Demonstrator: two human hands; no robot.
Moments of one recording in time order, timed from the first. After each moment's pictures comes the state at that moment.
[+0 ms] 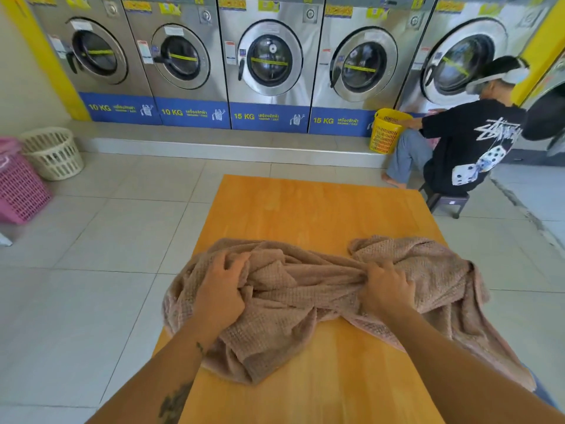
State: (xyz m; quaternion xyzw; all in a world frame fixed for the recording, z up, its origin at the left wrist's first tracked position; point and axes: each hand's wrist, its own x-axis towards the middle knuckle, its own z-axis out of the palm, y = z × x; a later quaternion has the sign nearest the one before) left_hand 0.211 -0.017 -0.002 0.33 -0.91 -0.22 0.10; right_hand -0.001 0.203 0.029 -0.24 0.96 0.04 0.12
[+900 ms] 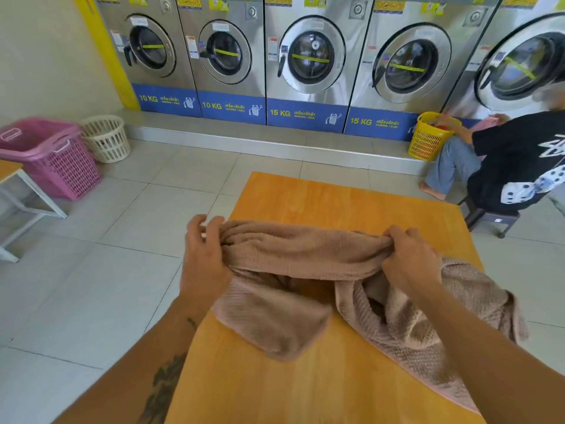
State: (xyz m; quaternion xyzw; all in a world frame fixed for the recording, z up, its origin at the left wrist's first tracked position) left_hand 0.225 -0.043 0.036 0.41 -0.84 -0.17 0.30; right_hand -0.054 0.170 0.066 -0.31 0.95 -0.10 0.01
